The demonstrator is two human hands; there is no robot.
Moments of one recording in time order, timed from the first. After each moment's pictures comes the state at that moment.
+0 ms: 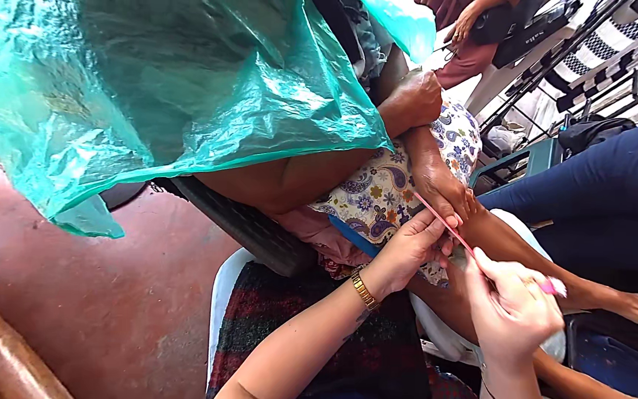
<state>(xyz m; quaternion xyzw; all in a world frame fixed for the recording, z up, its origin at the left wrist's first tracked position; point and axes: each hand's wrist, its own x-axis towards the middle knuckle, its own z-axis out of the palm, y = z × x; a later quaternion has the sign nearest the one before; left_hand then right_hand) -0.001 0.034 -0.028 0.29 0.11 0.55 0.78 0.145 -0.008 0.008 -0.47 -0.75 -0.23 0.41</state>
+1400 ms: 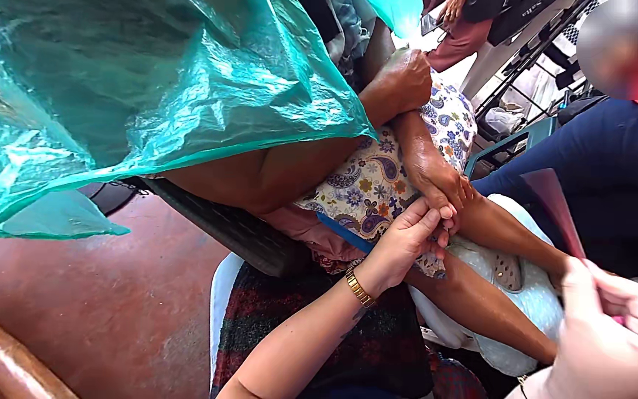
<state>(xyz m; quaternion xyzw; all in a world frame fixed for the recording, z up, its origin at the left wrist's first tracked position) 0.002 0.034 -0.028 0.30 0.13 0.55 0.77 0.197 -0.030 0.045 -0.59 -0.66 -0.18 0.42</state>
